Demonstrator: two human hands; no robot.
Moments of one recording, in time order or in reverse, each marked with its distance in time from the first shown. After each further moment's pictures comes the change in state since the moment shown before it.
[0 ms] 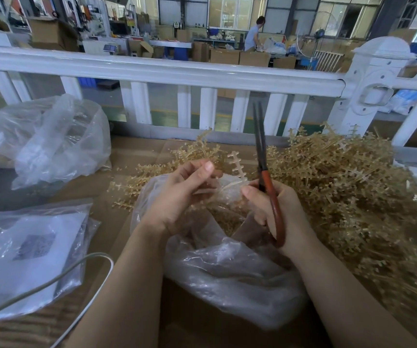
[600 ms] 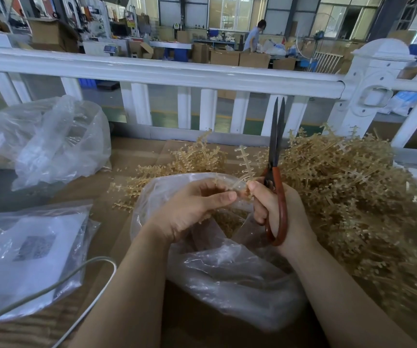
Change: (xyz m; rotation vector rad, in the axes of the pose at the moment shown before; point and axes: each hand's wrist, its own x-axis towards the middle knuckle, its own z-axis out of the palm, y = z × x) left_hand -0.005 -0.002 0.008 0.185 -0.219 -0.134; right_hand 0.004 0.013 -0.004 0.013 0.089 -0.015
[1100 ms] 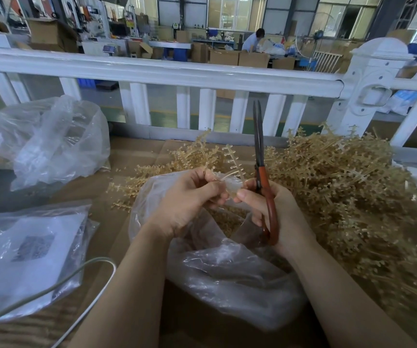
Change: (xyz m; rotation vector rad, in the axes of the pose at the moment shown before) left_hand 0.002 0.006 0.003 0.033 0.137 0.158; right_hand -0.006 -0.013 0.009 0.121 -0.068 0.073
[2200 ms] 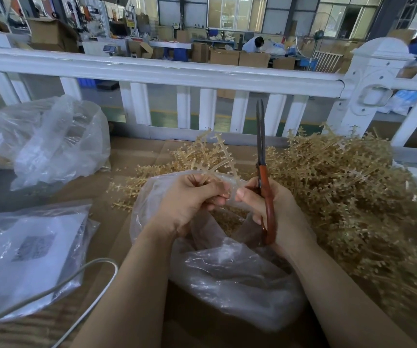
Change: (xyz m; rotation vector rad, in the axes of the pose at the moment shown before) left_hand 0.006 -0.007 -0.002 -0.052 0.029 -0.067; right_hand -0.002 -0.002 0.000 -0.101 0.017 -0.054
